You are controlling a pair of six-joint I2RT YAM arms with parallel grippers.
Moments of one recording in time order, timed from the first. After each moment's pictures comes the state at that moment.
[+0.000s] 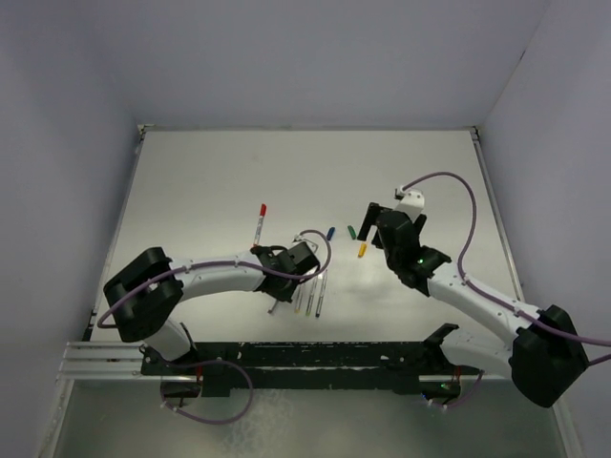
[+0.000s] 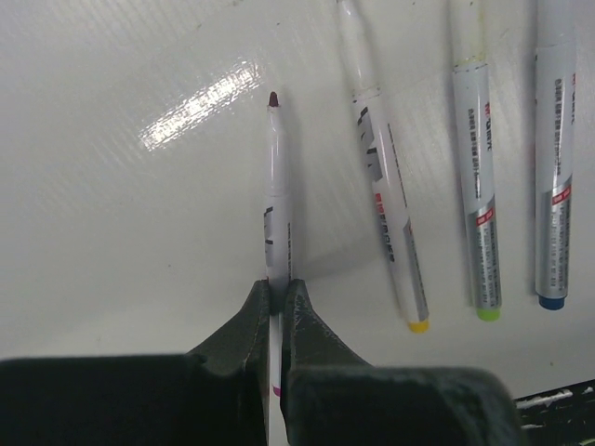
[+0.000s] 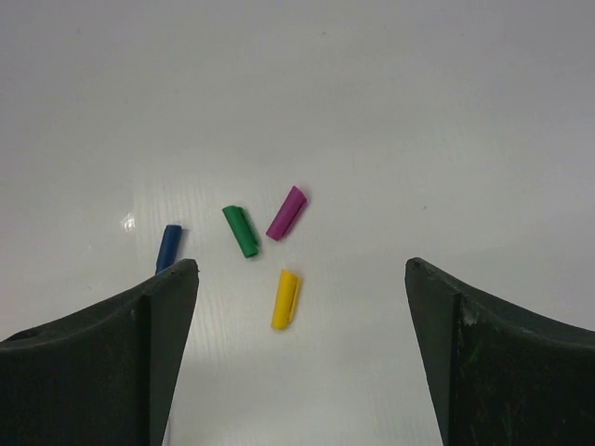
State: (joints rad) left arm -1.02 1.60 0.90 -0.57 -0.24 -0.49; right arm 0.63 1.09 0.61 -0.10 0.61 0.56
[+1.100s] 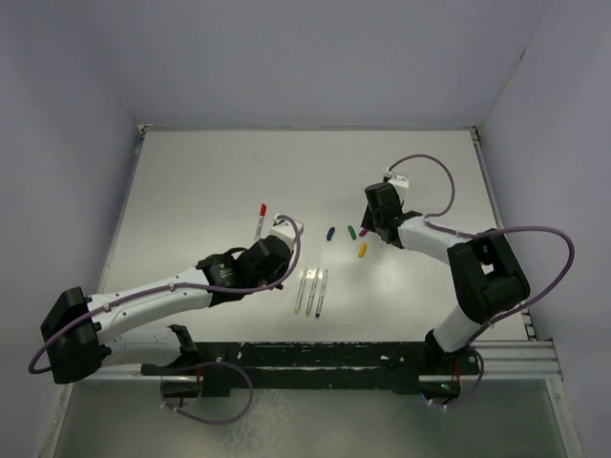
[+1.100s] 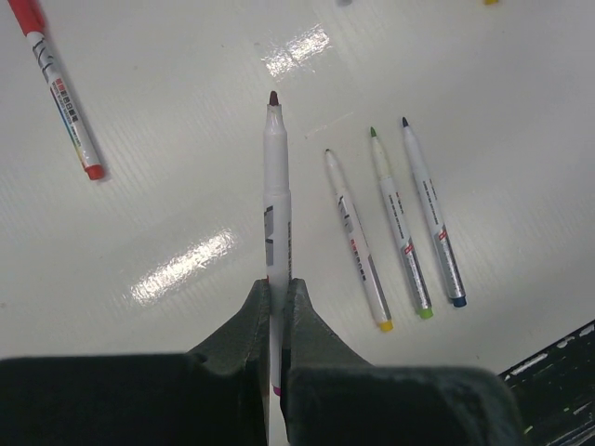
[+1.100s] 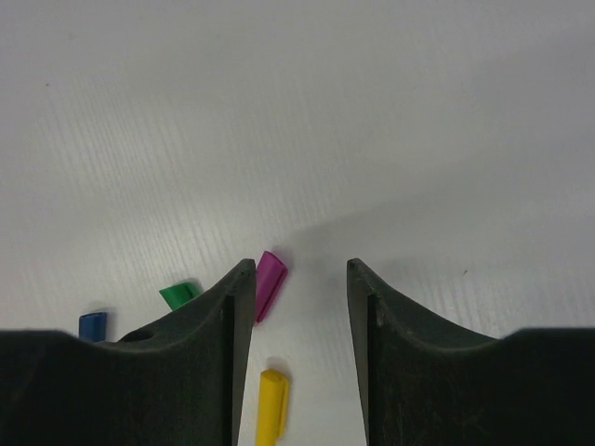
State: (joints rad) left arm -1.02 1.17 0.79 -0.42 -0.36 -0.39; right arm 0.43 1.62 0.86 -0.08 0.42 0.56
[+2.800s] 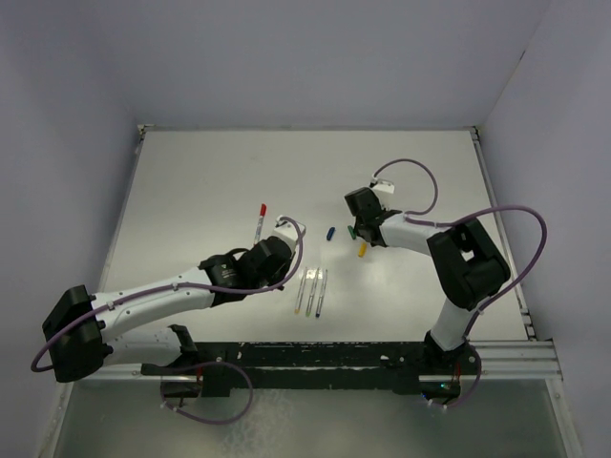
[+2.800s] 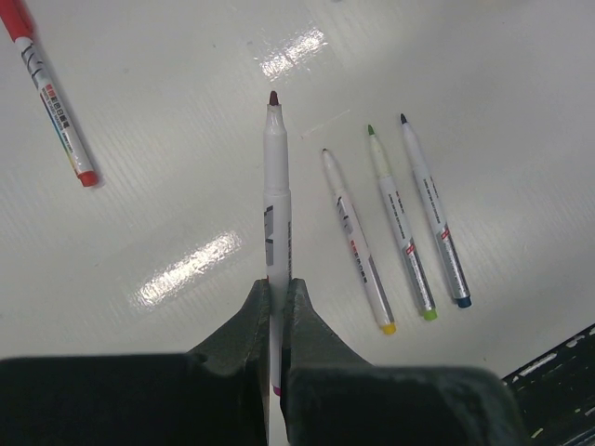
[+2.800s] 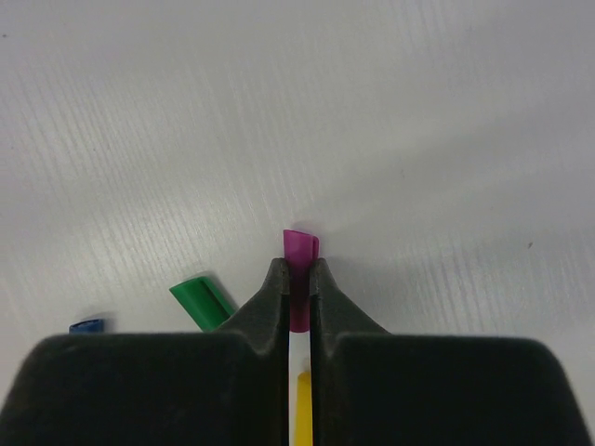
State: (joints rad) left arm -1.02 1.18 0.77 -0.39 -0.35 -0.36; right arm 0.53 1.77 0.95 -0.16 0.51 0.68
